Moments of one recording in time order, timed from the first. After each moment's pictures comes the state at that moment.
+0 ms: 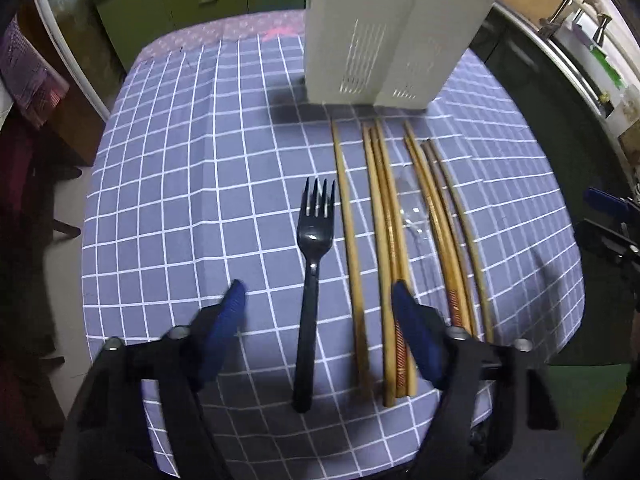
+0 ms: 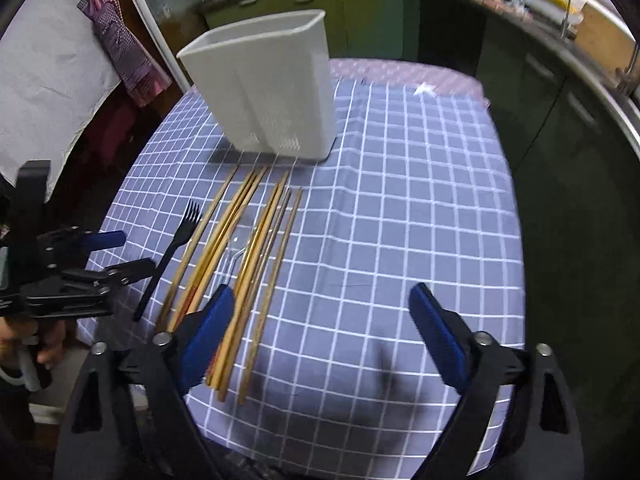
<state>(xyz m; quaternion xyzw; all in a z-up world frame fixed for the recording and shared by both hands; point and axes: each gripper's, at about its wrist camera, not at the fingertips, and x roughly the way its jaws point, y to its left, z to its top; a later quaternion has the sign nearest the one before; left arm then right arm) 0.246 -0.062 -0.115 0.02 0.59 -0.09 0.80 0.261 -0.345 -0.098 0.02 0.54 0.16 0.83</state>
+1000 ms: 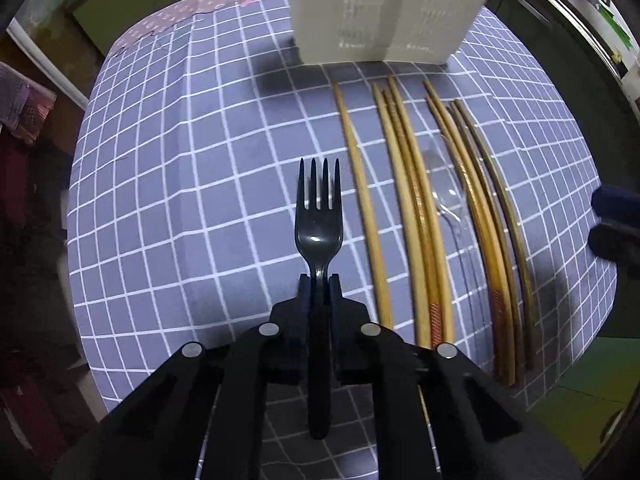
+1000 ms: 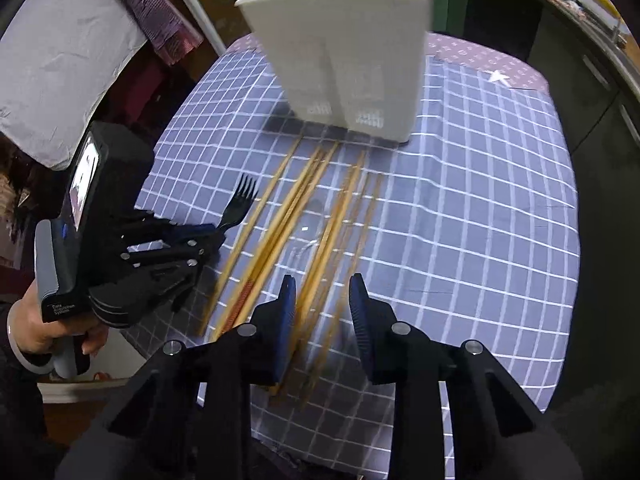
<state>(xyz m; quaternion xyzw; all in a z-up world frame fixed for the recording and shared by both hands) 0.288 -0.086 -0.154 0.08 0.63 -0.09 0.77 0.280 -0.271 -0.106 -0.02 0.60 0.21 0.77</state>
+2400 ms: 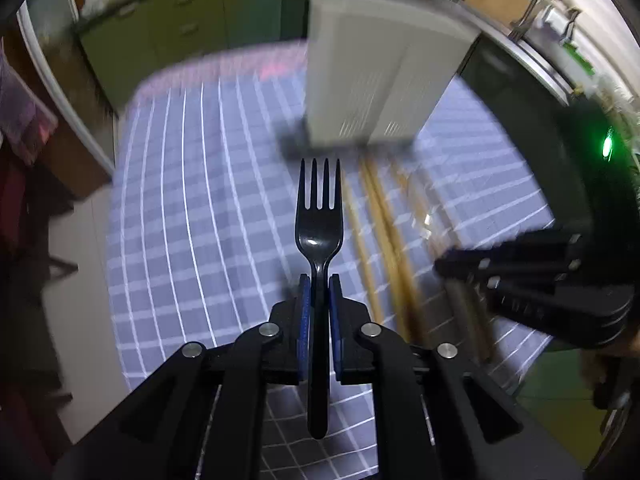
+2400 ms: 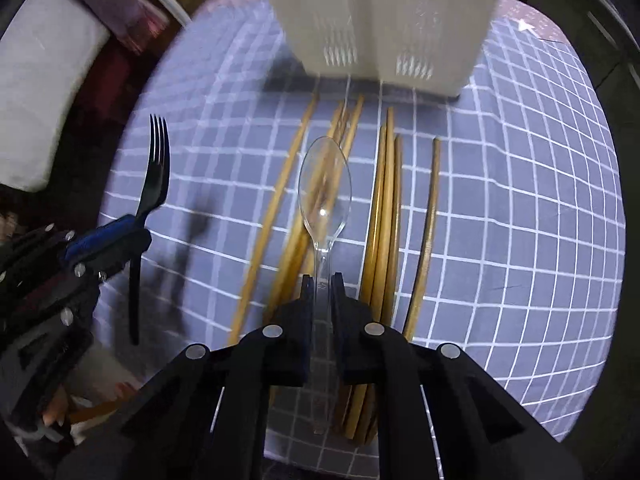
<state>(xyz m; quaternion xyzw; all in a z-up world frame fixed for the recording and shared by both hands) 0.262 -0.052 -0.071 0.04 0.53 -0.14 0.83 0.297 -0.237 -0.144 0.05 0.63 0.18 0.75</state>
